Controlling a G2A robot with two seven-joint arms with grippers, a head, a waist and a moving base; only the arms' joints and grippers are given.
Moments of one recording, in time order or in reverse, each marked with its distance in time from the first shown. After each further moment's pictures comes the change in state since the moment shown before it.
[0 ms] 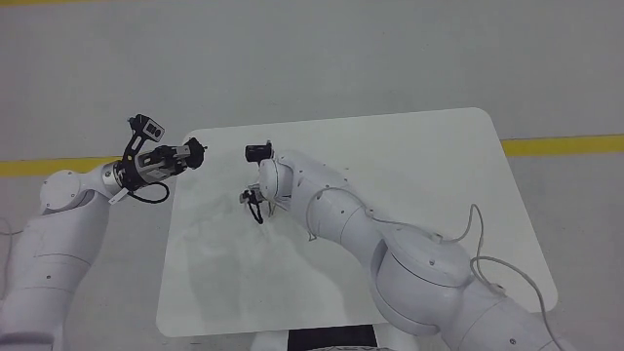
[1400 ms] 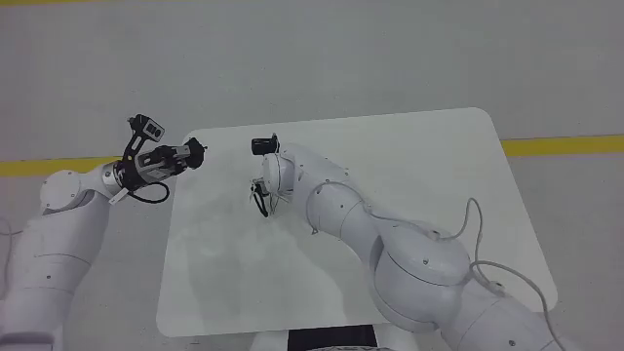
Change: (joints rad) left arm 0.000 0.000 0.000 0.000 0.000 0.000 0.000; right arm 0.040 -0.017 -0.061 0.065 0.038 0.000 -0.011
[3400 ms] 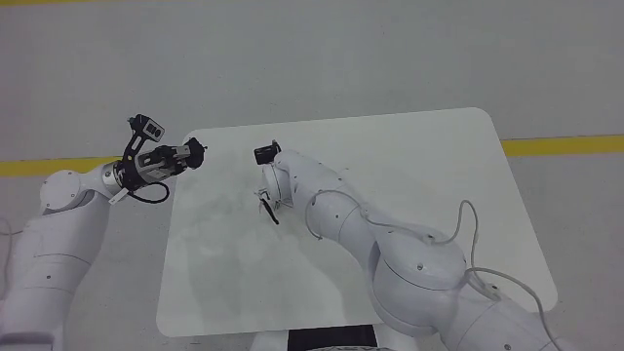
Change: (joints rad) left arm 0.000 0.000 0.000 0.000 0.000 0.000 0.000; right arm -0.021 -0.007 -0.067 0.010 -0.174 0.000 0.067
